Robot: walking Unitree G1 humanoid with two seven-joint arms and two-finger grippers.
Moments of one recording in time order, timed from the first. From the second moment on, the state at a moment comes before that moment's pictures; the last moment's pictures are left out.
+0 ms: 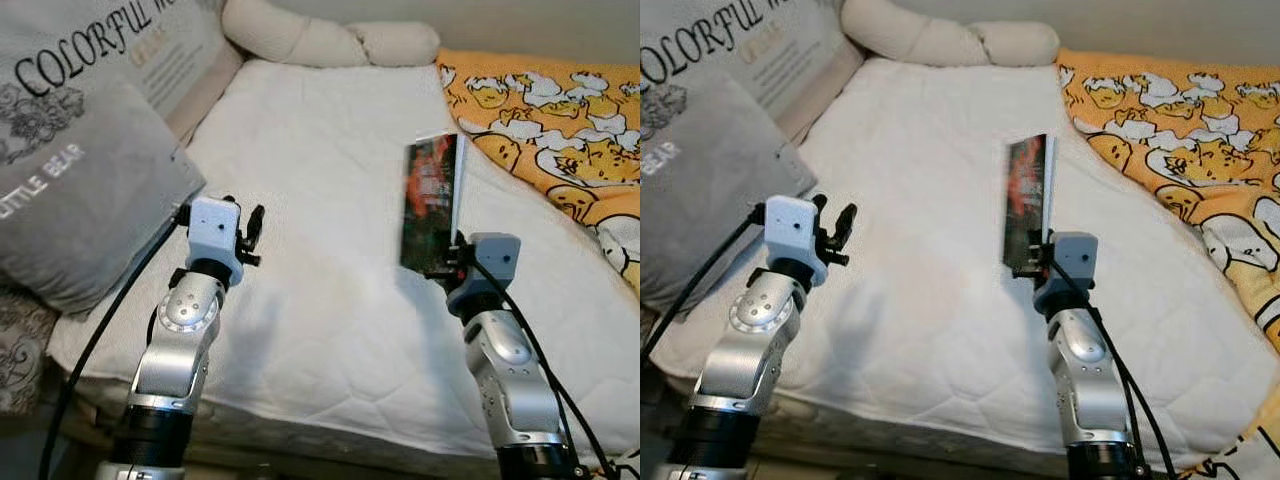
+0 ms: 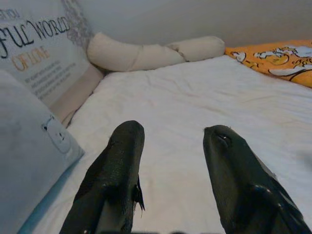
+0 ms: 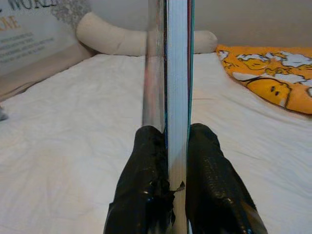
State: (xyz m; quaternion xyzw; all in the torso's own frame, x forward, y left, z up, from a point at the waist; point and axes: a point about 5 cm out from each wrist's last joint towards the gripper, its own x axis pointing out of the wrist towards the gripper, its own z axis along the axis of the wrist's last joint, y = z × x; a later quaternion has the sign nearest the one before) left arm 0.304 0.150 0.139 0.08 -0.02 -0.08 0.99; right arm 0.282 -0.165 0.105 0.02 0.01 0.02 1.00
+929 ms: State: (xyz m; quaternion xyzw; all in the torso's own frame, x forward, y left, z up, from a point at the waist) left arm 0.298 0.161 0.135 0.10 -0.01 -0.08 0.99; right arm 0.277 -0.155 0.095 0.04 0.03 0.01 1.00
